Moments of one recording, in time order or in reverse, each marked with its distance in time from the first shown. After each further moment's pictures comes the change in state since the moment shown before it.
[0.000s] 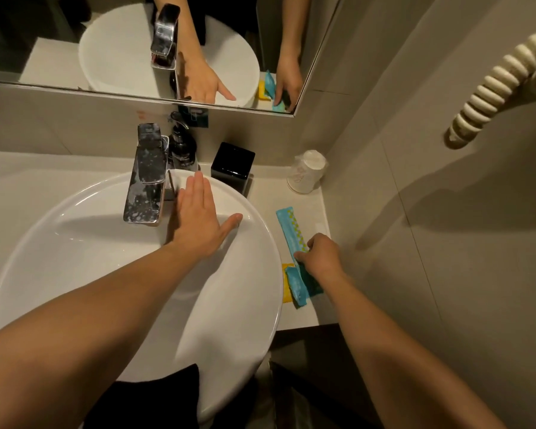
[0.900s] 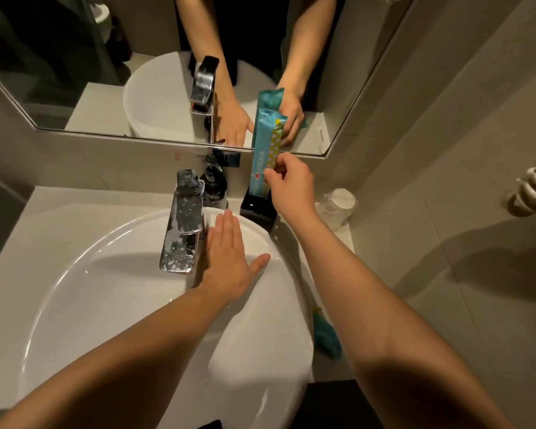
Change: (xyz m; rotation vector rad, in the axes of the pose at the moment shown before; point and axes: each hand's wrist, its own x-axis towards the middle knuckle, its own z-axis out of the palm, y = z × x) left_hand 0.000 0.003 -0.006 0.012 -0.002 0.009; right_hand 0.041 -0.215 -0.050 0.551 0.263 -0.531
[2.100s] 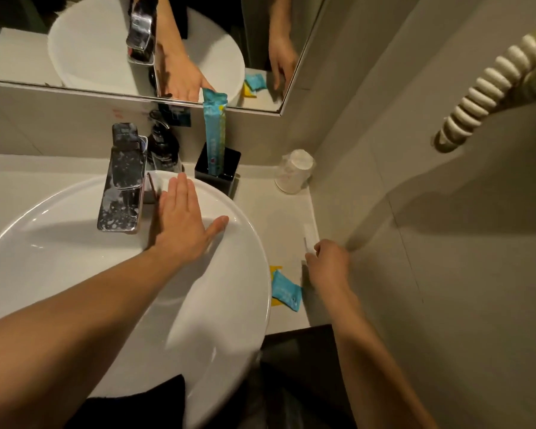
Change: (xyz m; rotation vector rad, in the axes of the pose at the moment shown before) left_hand 0.001 0.000 -0.004 0.082 -0.050 -0.020; right_hand -0.159 0.143 -0.108 -0.561 -0.060 0.551
